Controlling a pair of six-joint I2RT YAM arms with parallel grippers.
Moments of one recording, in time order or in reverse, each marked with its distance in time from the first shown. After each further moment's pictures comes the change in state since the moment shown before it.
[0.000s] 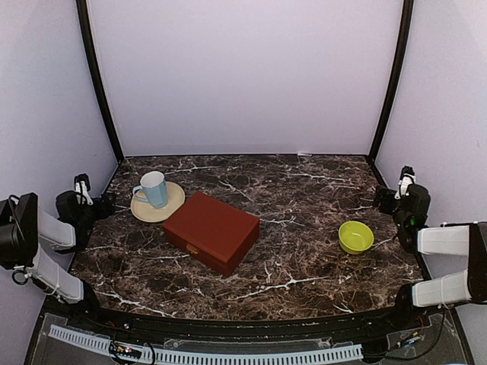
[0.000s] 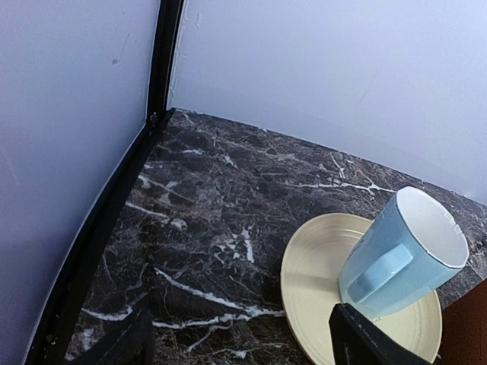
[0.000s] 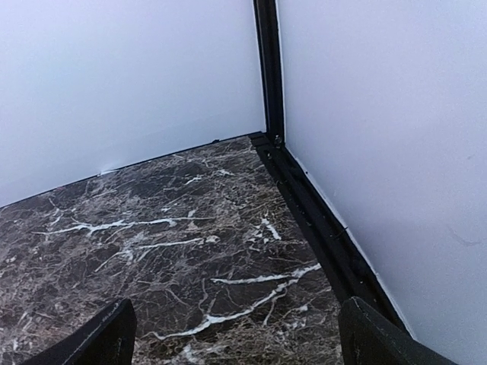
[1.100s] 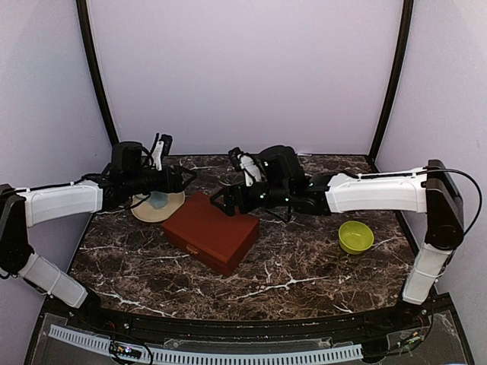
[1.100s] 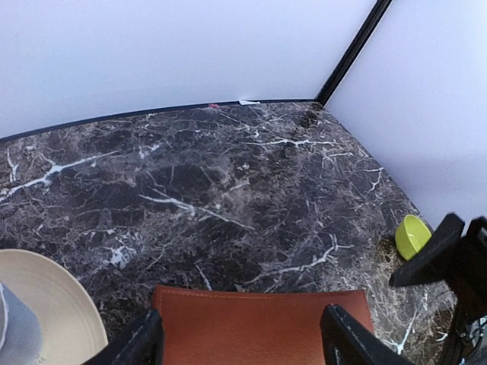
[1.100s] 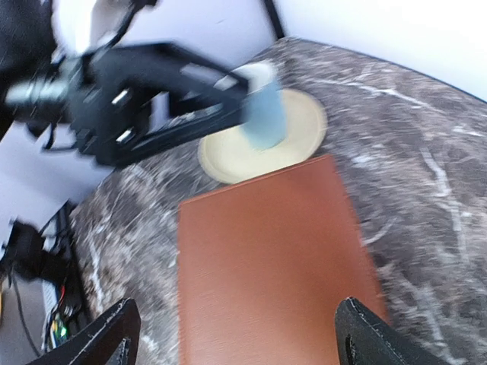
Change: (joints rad) left arm -0.743 -0.027 0.542 -0.666 0.005 -0.085; right arm 1.019 0.611 0.959 -0.539 -0.272 0.174
